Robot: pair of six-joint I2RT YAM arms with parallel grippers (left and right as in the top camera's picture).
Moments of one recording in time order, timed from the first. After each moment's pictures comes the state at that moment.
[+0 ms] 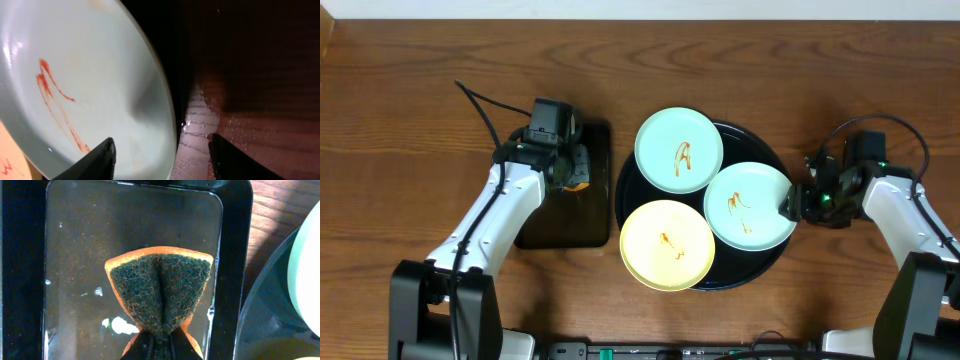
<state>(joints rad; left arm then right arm) -0.19 1.58 1.04 -0.63 0.01 -0.30 -0.16 1.60 0.90 -0.78 -0.31 -0.03</state>
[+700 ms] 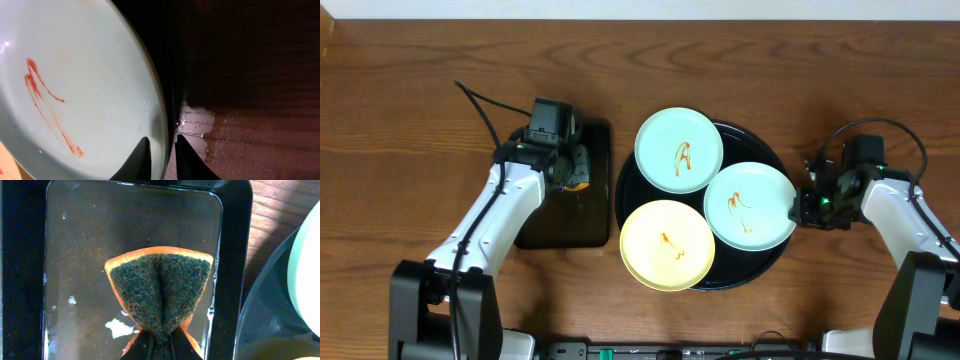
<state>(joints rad) -0.19 1.58 1.04 -0.63 0.01 -0.30 -0.16 1.60 0.88 -0.77 -0.29 -0.03</state>
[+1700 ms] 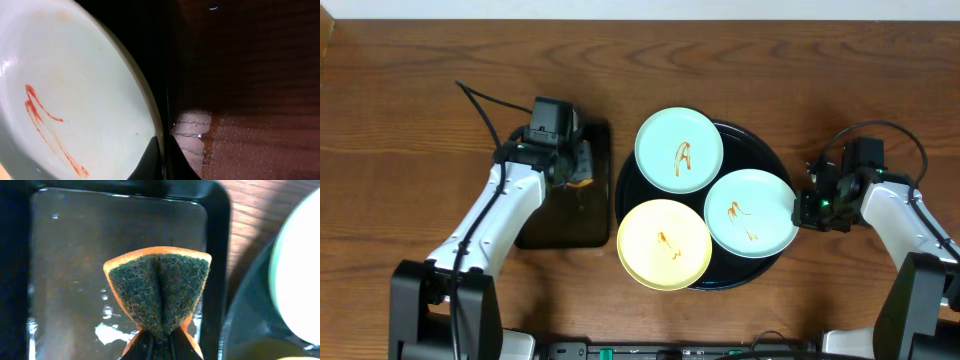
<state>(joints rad) -0.20 1.58 1.04 -0.59 0.05 -0.30 -0.16 1.60 0.86 -0.74 -0.28 -0.01</state>
